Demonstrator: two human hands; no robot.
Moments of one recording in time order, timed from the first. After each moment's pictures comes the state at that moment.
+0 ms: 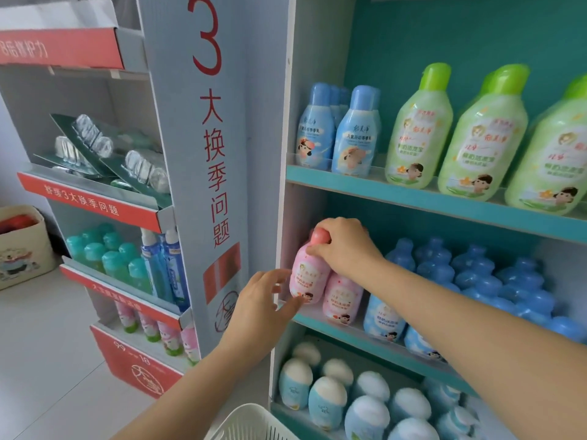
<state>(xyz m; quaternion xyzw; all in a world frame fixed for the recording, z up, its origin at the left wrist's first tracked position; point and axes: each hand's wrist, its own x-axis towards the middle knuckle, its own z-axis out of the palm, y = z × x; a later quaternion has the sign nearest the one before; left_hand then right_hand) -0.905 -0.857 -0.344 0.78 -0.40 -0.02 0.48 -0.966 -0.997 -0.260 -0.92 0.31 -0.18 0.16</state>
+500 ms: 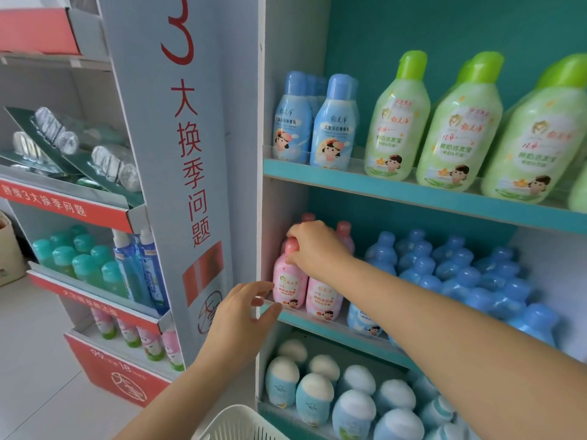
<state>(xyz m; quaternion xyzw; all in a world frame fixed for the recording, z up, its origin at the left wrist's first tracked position) -0.908 -0.857 -0.361 0.79 -0.40 -0.03 0.46 -0.956 -1.000 -0.273 -0.95 0.26 -0.12 0.09</state>
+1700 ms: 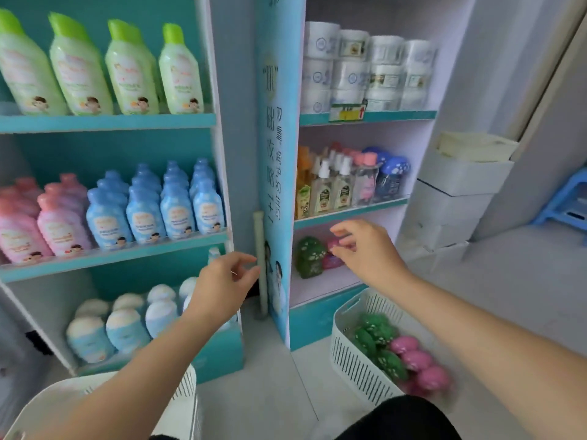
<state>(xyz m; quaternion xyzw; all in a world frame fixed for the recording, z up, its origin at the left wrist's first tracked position) -1.254 -0.851 -0.354 0.64 -0.63 -0.18 0.41 -1.484 -0.877 -0.308 -0.74 0.58 -0.33 0.13</state>
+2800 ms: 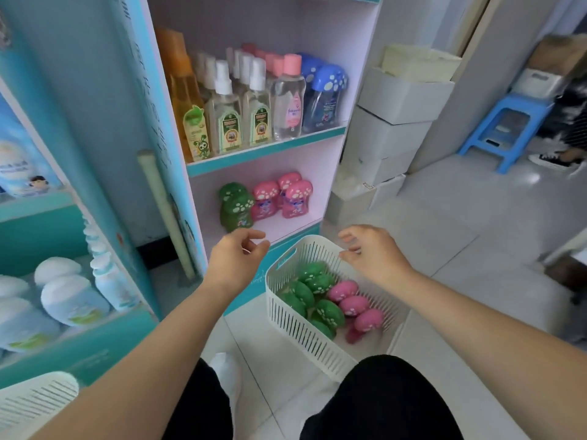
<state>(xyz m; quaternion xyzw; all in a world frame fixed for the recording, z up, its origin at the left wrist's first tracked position) -1.416 -0.966 -0.463 0.60 -0.64 -0.33 0.36 -1.644 -0.932 -0.441 -0.67 0.71 -0.19 0.13</state>
